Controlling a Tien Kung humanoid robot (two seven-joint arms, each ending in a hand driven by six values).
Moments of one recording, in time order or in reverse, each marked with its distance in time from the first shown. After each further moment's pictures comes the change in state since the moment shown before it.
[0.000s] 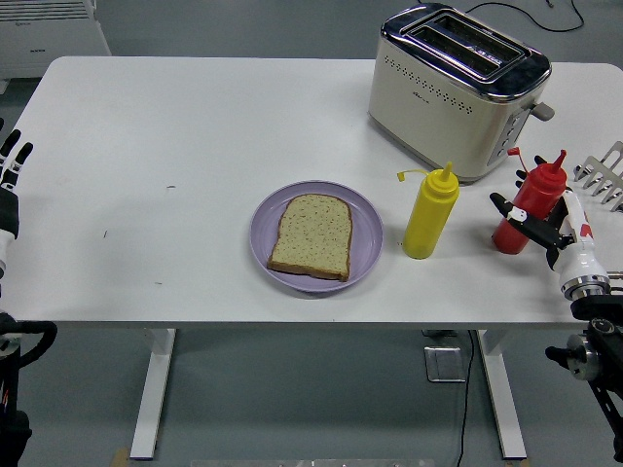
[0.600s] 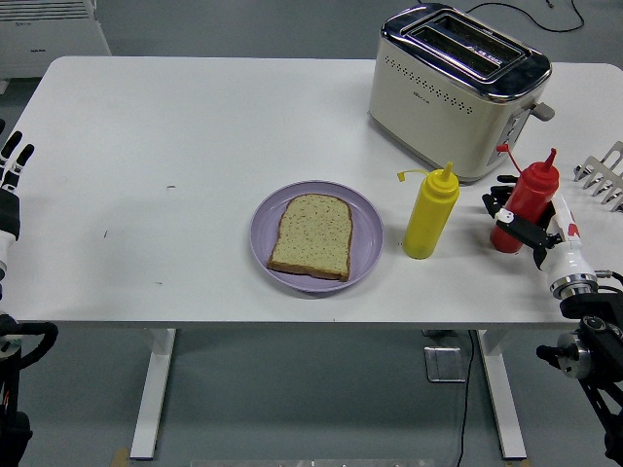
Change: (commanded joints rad) left arm 0.003 -0.001 0.004 0.000 0.001 -0.001 0.001; right arm 0.018 0.009 -0.036 -0.016 0.053 0.001 0.016
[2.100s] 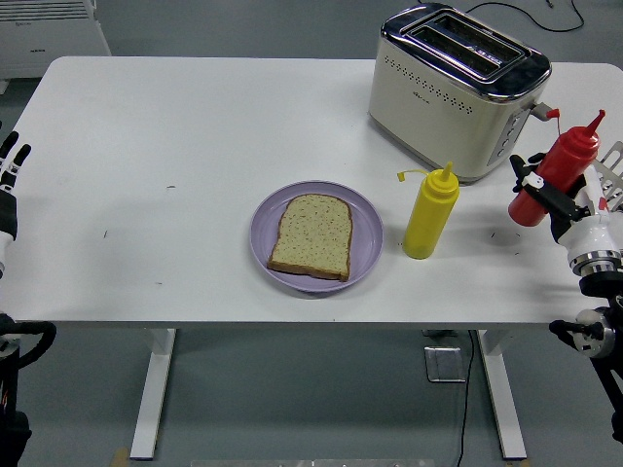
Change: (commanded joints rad) left arm -0.002 0.000 -0.009 0.001 0.002 0.002 0.000; right arm 0.001 -0.027 0.101 0.155 0.118 0.043 -0.050
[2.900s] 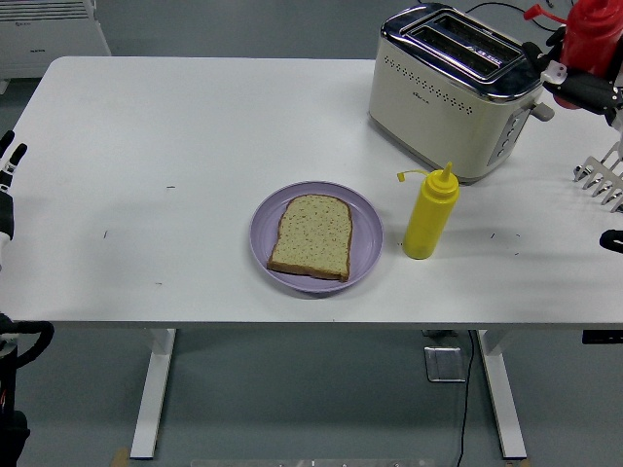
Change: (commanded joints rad) left arm 0.001 -0.002 -0.009 -0.002 -0.001 0.002 0.001; right arm 0.250 -0.188 -0.066 0.194 -0.513 -0.116 -0.126
